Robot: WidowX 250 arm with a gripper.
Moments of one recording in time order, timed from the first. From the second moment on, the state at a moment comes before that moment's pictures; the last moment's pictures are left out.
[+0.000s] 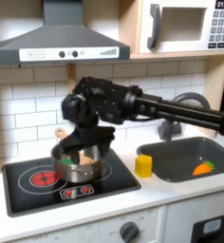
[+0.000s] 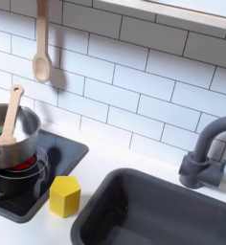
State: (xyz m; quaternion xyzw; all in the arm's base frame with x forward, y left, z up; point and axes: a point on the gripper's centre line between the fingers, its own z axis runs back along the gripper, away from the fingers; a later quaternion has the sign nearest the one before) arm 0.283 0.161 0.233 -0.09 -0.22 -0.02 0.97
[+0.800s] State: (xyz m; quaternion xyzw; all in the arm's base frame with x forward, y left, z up) arm 0.287 0.161 0.221 -0.08 -0.23 -0.02 0.97
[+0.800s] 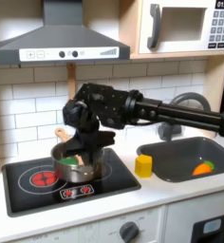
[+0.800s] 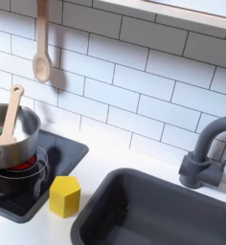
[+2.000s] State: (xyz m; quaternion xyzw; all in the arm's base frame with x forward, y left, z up) arm 0.294 0.154 0.167 -0.07 -0.19 -0.03 0.98
